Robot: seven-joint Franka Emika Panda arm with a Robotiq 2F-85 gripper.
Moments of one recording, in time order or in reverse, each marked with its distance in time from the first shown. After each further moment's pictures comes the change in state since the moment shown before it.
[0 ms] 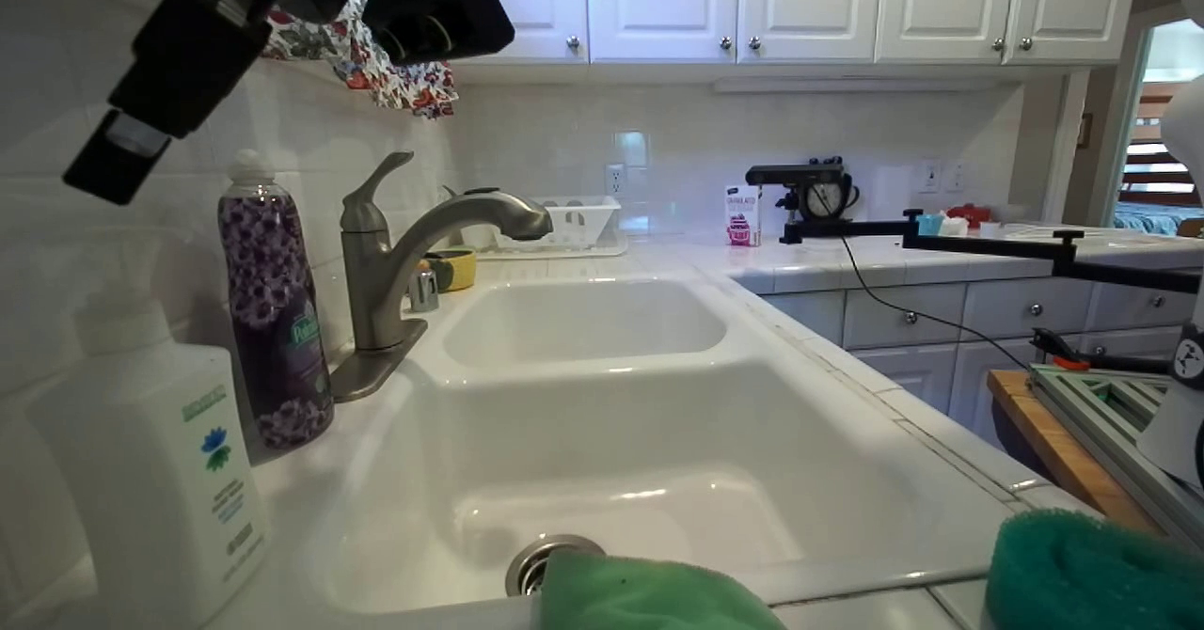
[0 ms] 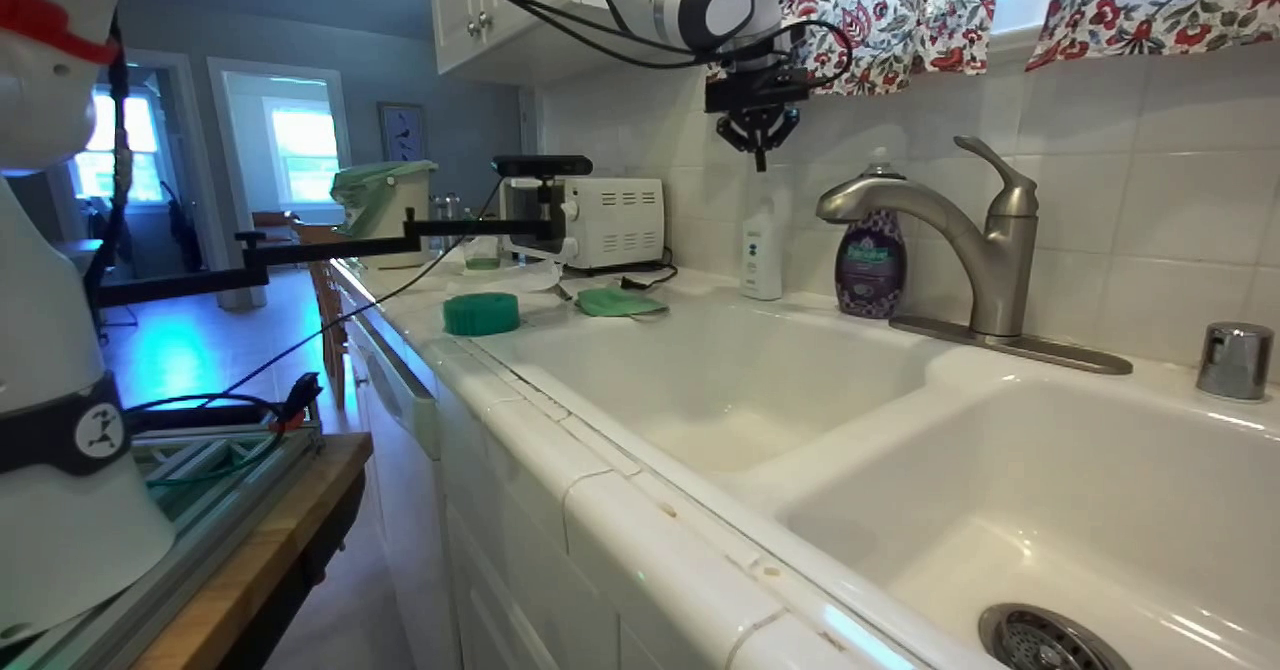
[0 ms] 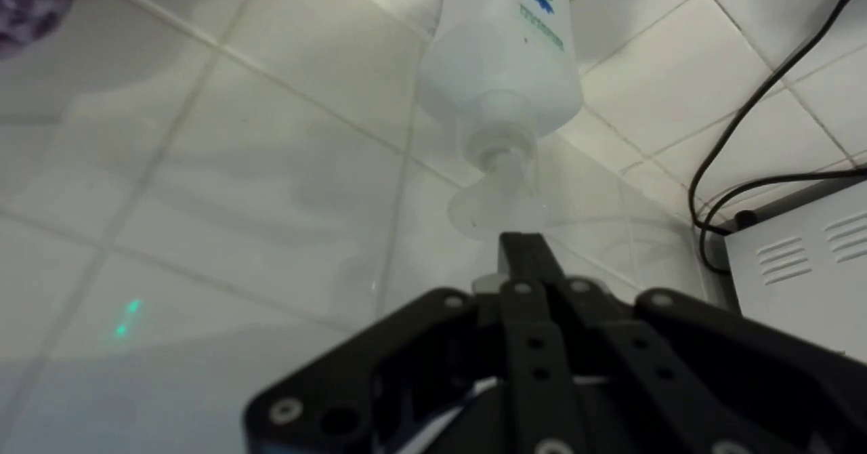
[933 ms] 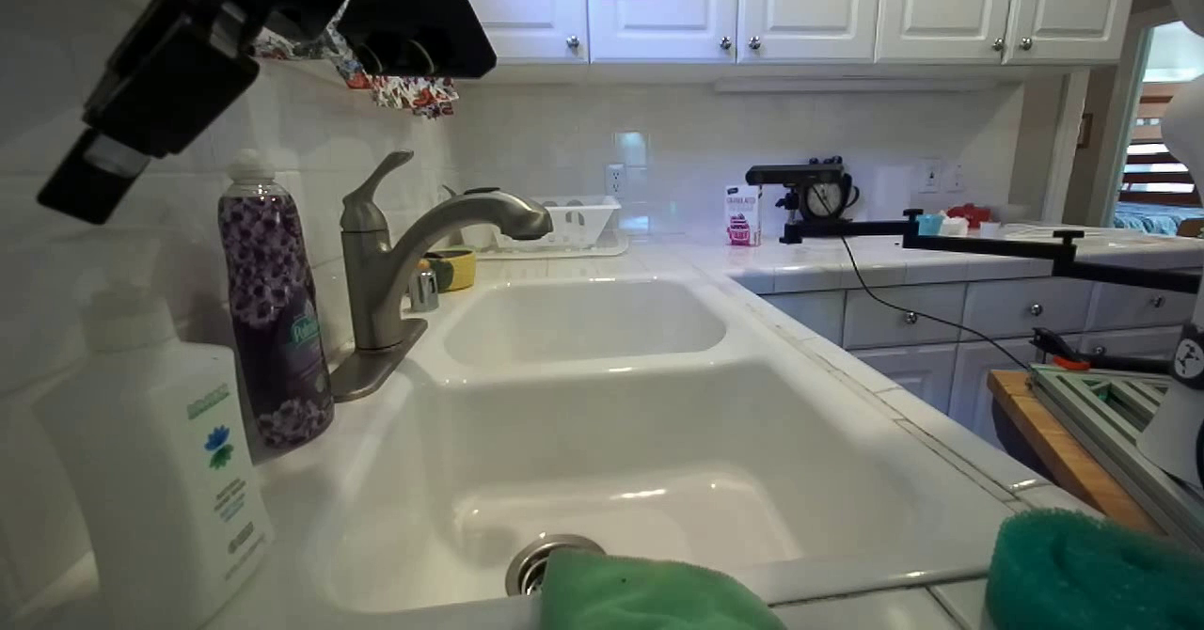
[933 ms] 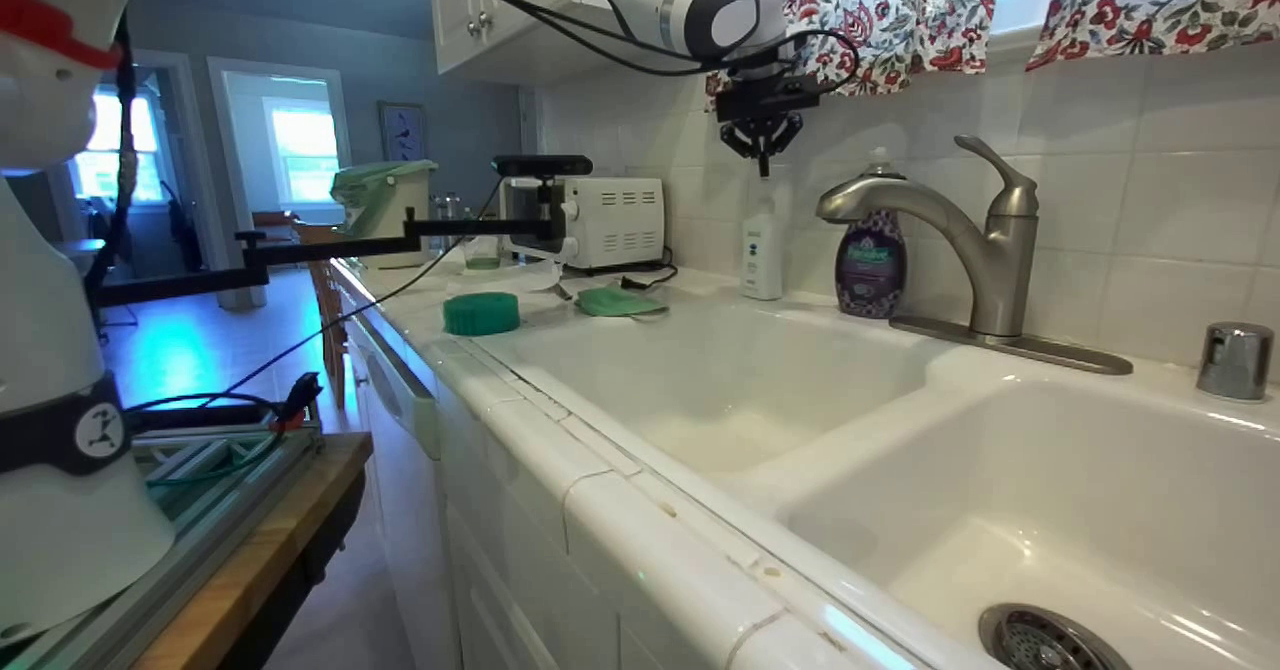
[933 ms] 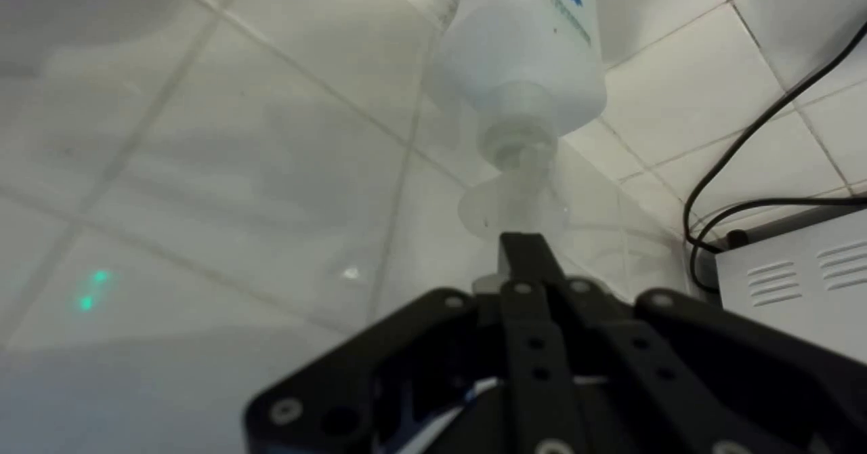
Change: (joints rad) arm -0.003 0.044 0.013 0.040 0.000 0.005 -0.097
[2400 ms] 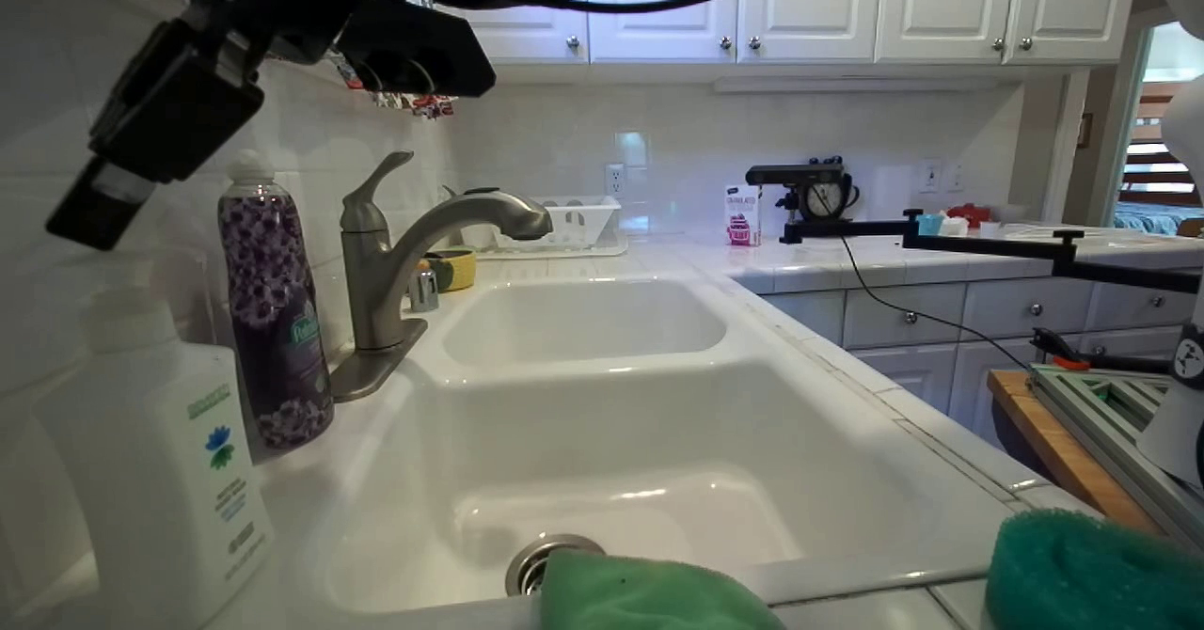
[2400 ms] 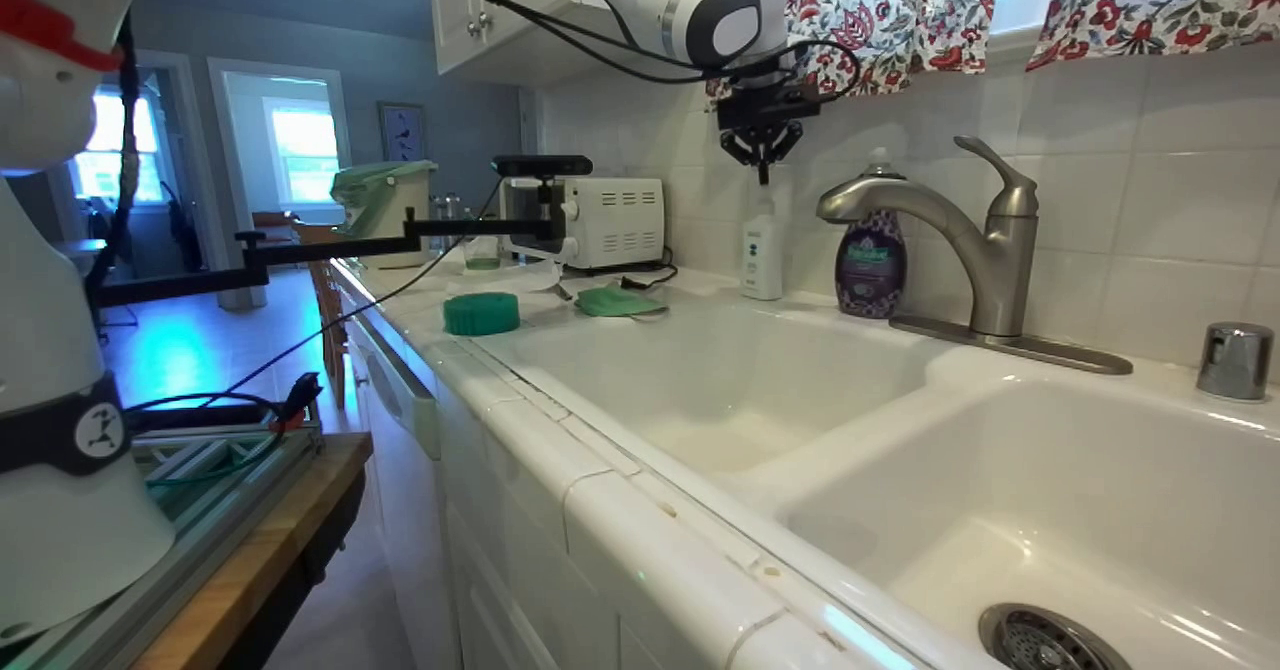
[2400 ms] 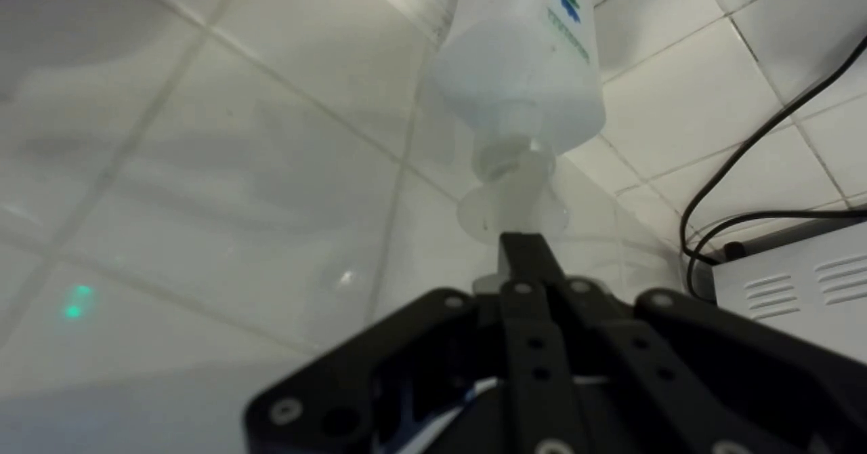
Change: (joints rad) arm -0.001 0.018 0.001 0.004 0.000 -0.002 -0.010
